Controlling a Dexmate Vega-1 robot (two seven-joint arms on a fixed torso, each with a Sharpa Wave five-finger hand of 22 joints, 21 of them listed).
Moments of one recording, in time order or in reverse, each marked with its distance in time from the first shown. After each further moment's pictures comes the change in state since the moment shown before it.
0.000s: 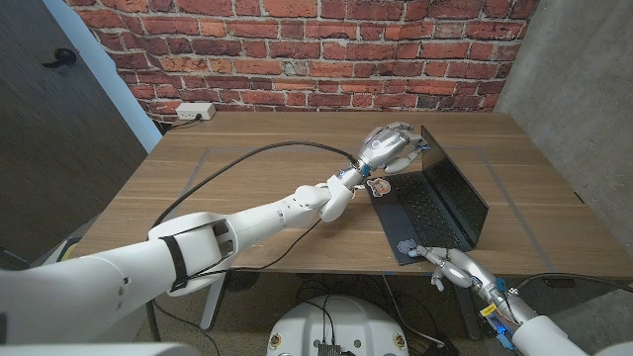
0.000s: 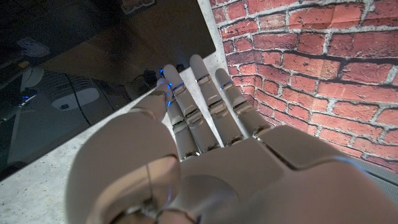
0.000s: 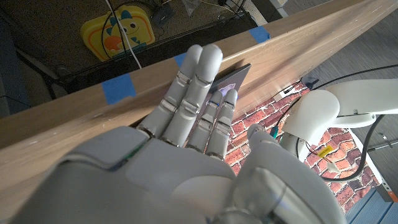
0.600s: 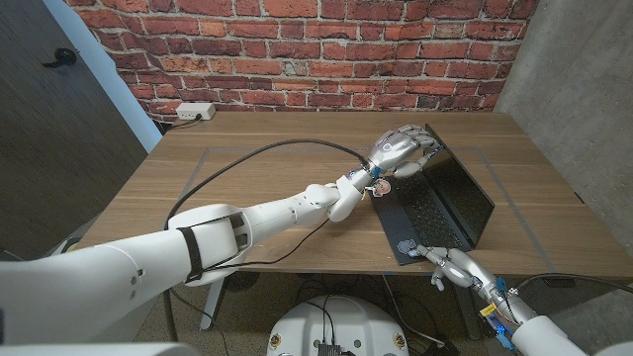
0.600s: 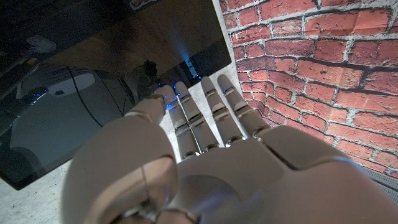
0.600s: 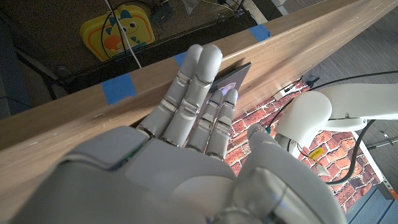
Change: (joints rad) left arm -0.050 -0.081 0.073 0.116 -0.034 -0.015 0.016; left_hand -0.053 -0.036 0.031 0.019 0.000 -0.130 -0.030 -0.082 -0.012 -0.200 0.000 -0.159 -0.084 -0.219 0.052 -0.115 -0.100 -0.083 0.002 0.030 -0.015; right arm 0.003 -0.003 -0.003 0.004 0.010 0.003 -0.007; right_hand -0.005 -0.005 0.003 -0.003 0.000 0.006 -0.002 0.000 0.000 0.008 0.002 0.000 0.000 0.000 0.000 0.016 0.000 0.000 0.000 0.008 0.000
